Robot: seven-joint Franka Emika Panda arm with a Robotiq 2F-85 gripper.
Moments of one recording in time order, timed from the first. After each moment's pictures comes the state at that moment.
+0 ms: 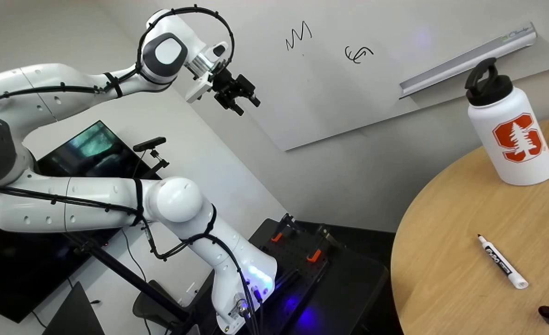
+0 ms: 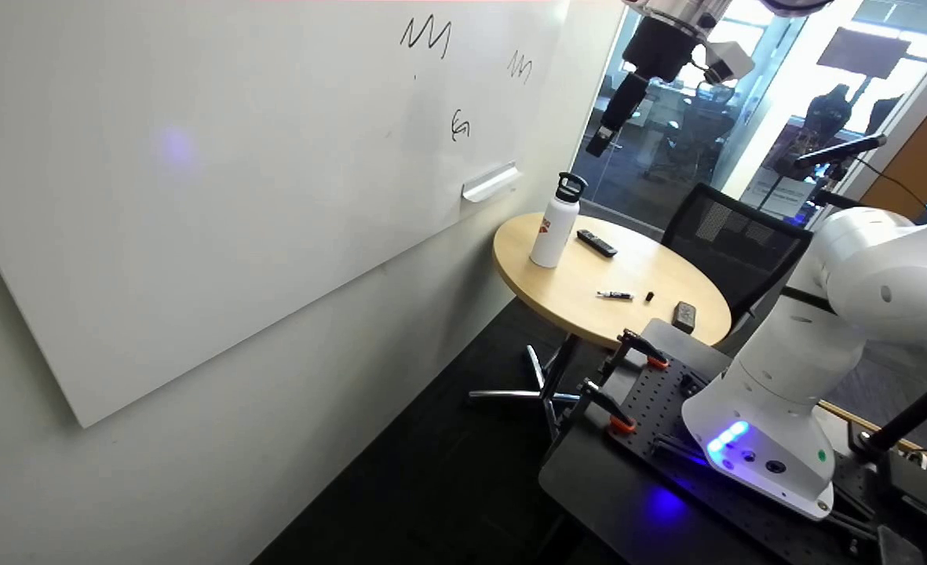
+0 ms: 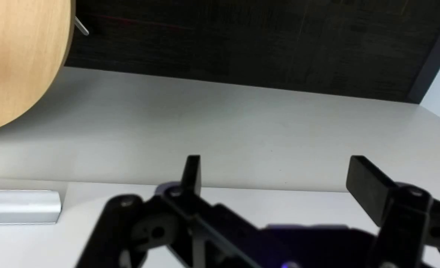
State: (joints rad) arm 0.14 -0.77 -0.02 -2.59 0.10 2.02 -0.17
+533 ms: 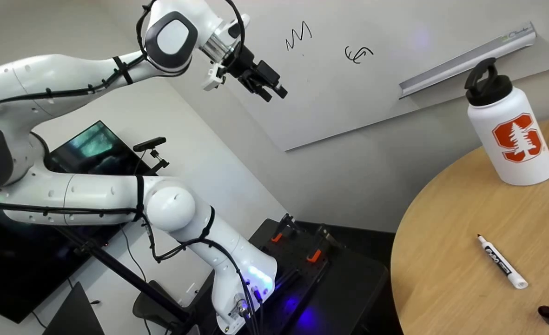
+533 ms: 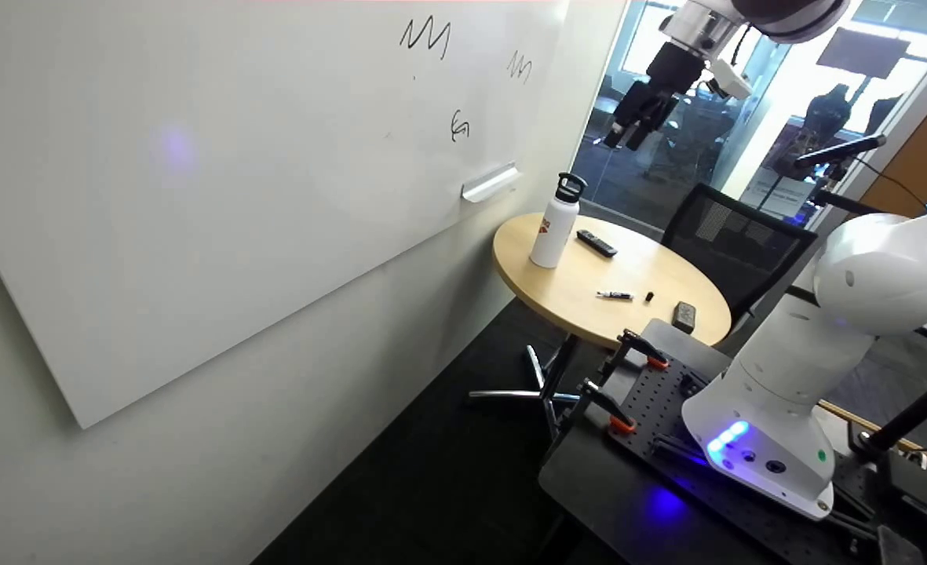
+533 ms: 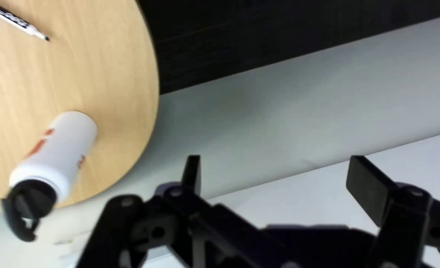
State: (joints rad) arm -0.11 -0.72 -0.19 -2.60 0.00 2.09 -0.11
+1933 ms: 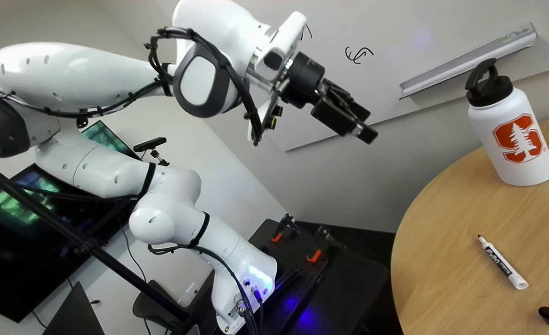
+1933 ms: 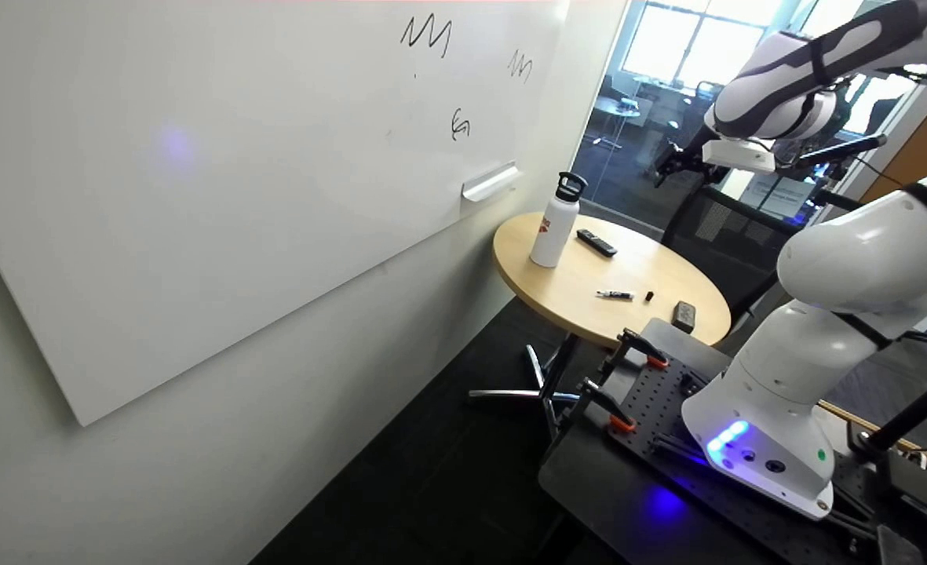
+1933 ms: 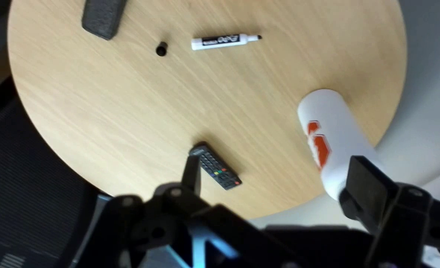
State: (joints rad) arm -0.62 -0.38 -0.32 -2.68 -0.28 2.69 0.18
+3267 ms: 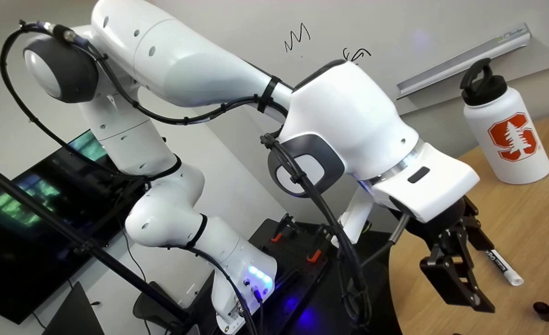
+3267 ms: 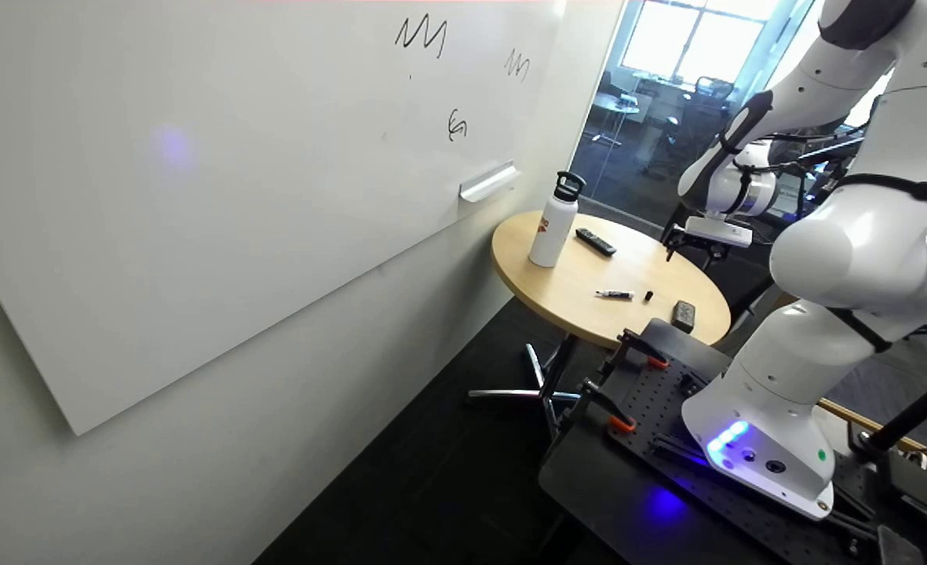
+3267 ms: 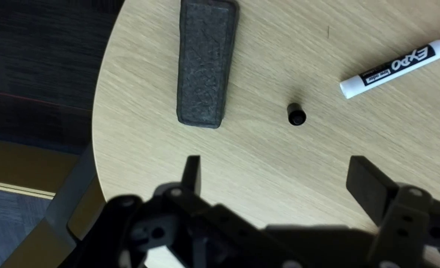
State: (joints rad) arm -0.78 0.33 -0.39 -2.42 -0.03 2.90 0.17
